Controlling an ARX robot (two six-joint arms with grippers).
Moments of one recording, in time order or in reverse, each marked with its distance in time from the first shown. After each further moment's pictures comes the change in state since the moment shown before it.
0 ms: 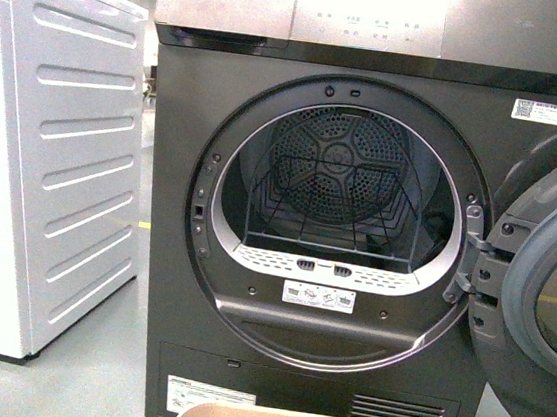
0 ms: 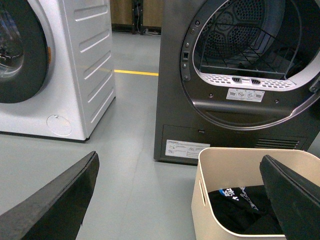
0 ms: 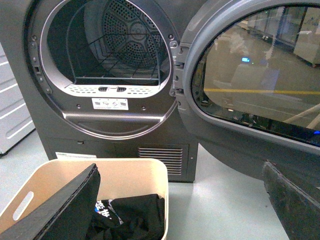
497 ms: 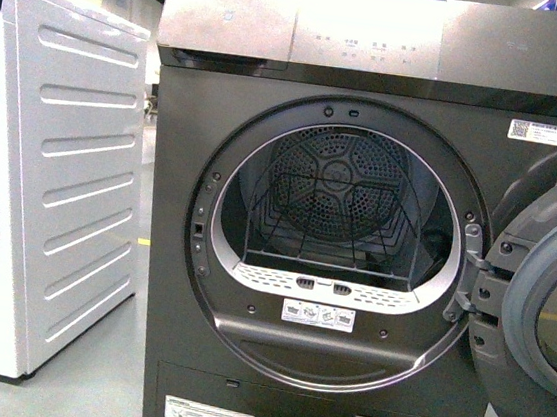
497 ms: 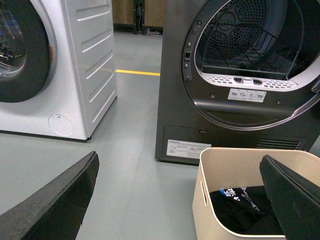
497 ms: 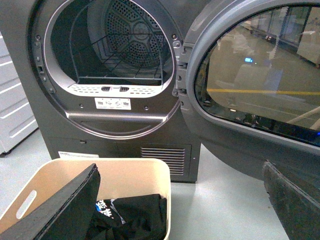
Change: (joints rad) left arm 0.000 0.000 0.000 0.000 -0.001 0.000; right arm 0.000 0.000 0.000 0.000 0.000 0.000
